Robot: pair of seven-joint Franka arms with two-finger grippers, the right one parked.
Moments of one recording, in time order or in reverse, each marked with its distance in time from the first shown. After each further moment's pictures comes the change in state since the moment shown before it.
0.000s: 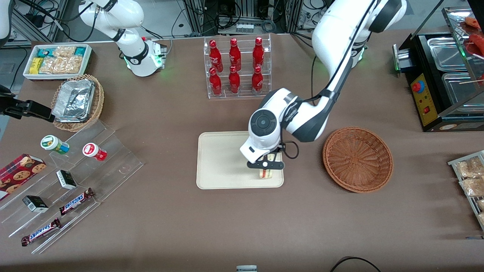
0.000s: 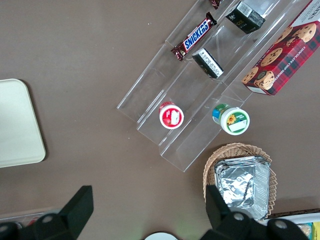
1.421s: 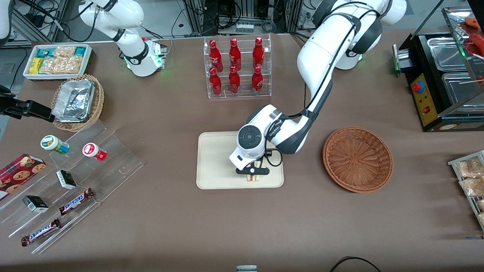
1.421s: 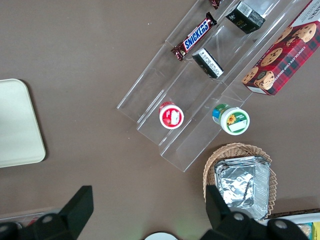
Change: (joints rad) arm -0.017 0.175 -0.036 0.110 -0.002 0.061 -0.065
